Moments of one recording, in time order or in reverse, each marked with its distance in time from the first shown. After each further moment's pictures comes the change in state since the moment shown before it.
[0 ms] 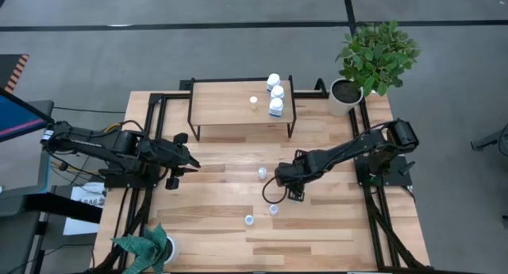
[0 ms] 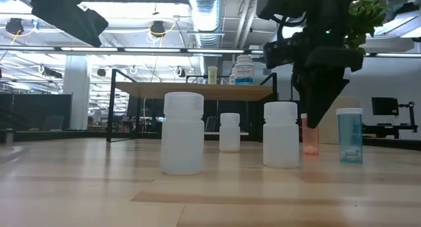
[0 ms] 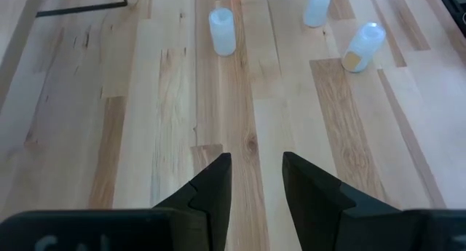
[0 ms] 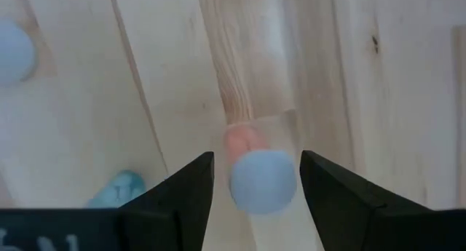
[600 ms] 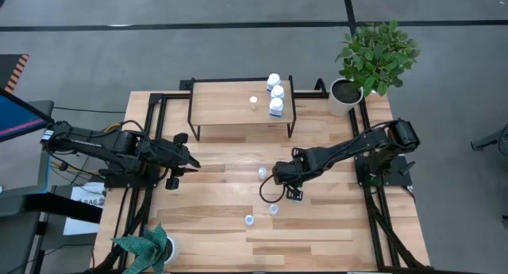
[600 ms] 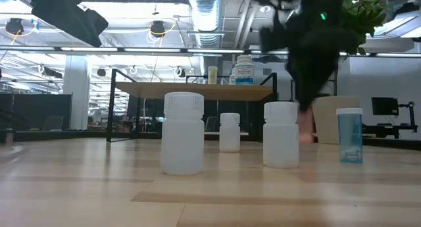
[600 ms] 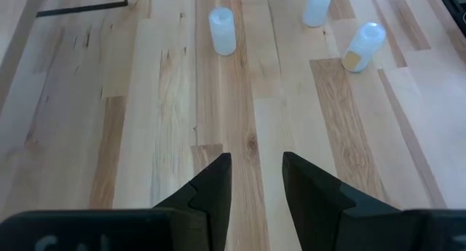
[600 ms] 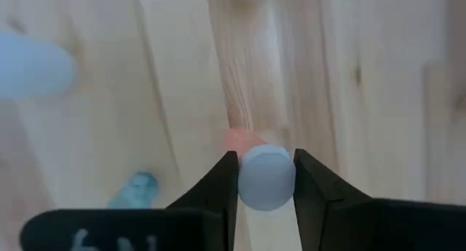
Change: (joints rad) left arm 0.000 0.000 0.000 0.000 0.000 0.000; right arm -0.001 -0.009 0.086 -0.057 -0.001 -0.047
